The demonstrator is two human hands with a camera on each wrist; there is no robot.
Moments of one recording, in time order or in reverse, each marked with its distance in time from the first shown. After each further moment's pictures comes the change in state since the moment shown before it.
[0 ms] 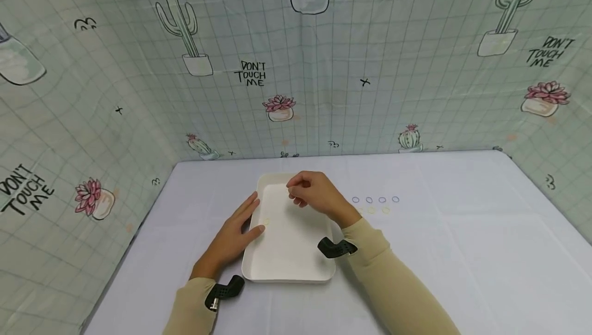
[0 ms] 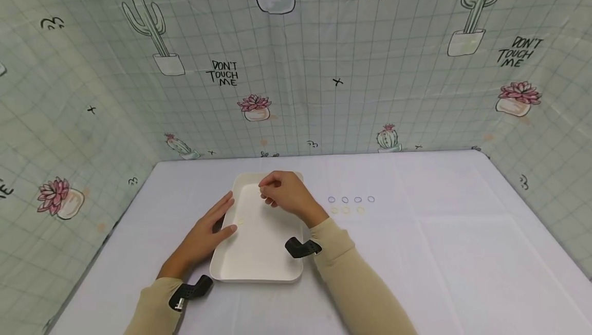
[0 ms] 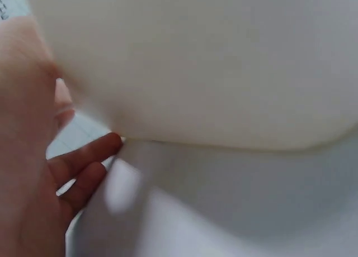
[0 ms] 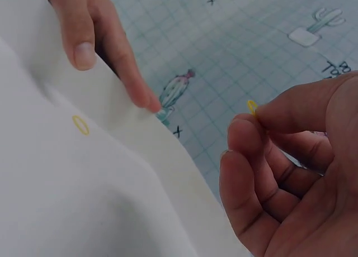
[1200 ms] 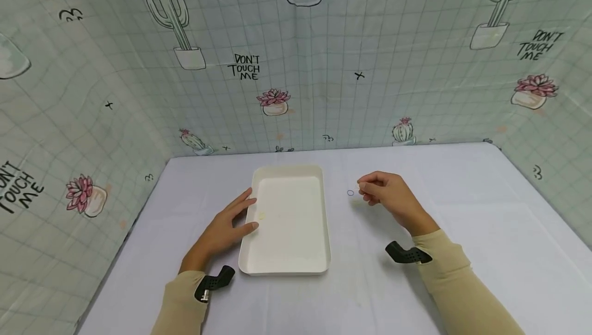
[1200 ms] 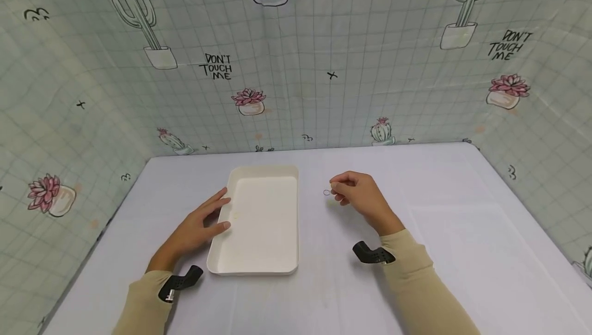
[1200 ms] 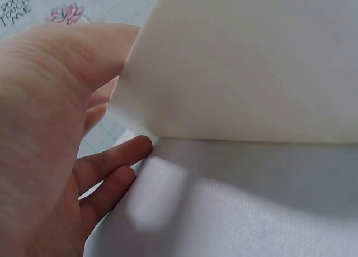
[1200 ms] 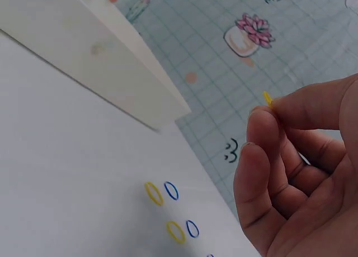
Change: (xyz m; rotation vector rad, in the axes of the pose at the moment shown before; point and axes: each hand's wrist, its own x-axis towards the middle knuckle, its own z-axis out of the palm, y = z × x) left_hand 0.001 -0.003 -0.013 0.003 -0.068 -0.030; right_hand -0.087 0.047 -0.116 0.066 0.212 0.109
